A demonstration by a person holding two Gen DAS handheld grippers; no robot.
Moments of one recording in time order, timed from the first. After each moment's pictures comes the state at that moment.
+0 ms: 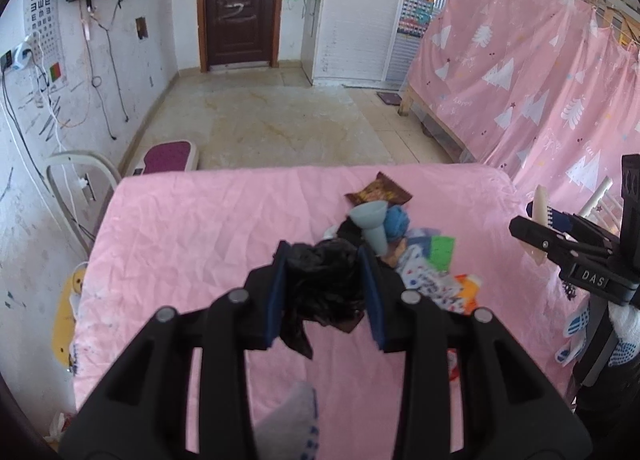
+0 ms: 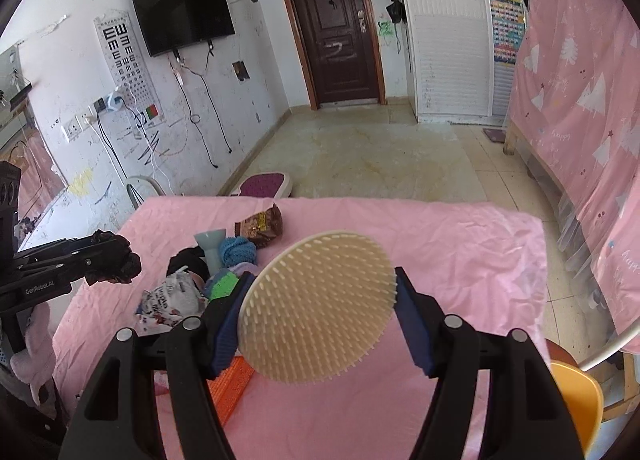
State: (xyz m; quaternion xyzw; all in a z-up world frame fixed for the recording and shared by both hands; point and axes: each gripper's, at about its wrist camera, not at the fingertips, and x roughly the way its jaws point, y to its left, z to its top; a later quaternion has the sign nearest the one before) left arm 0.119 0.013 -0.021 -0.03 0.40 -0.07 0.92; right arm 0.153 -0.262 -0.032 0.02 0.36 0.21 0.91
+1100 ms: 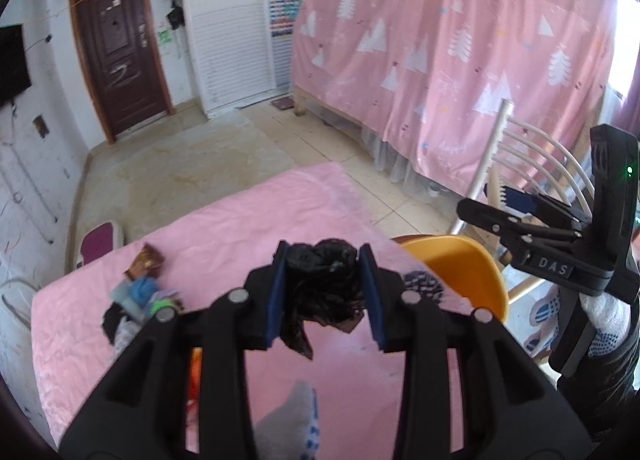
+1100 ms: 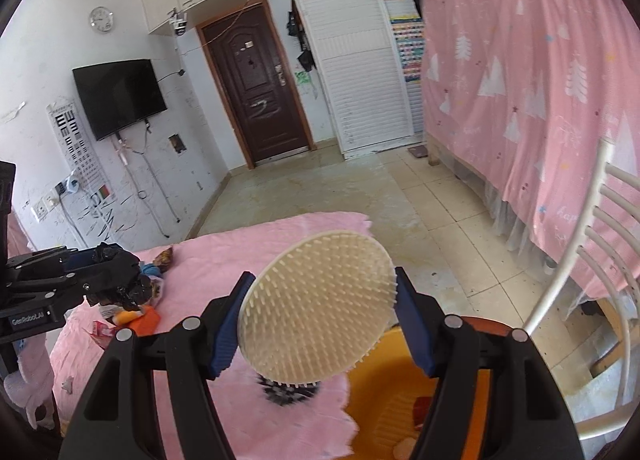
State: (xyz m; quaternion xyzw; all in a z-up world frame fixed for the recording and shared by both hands) left arm 0.100 -0.233 0.010 0.10 0.36 -0.23 0.90; right arm 0.062 -0.476 -0.026 0.12 0.29 0.08 0.94
